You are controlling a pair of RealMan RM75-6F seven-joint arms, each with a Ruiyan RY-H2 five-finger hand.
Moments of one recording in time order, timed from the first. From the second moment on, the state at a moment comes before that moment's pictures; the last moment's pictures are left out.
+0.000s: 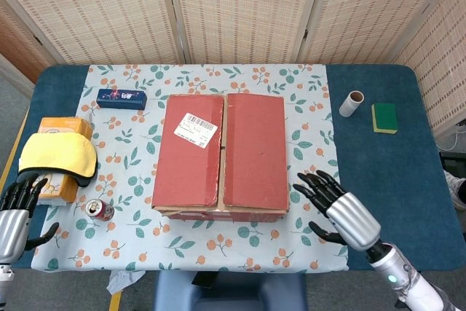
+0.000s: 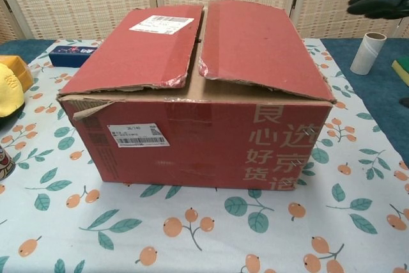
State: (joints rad) left arm -0.08 -1.10 -0.04 -1.64 1.50 1.50 0.05; right arm 0.34 -1.10 -0.01 -1.79 -1.88 1.32 0.11
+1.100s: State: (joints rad) left arm -0.04 -1.01 0.00 -1.58 1.63 1.63 -0.32; right arm 0.59 -1.45 0.15 -1.76 -1.72 1.11 -0.20
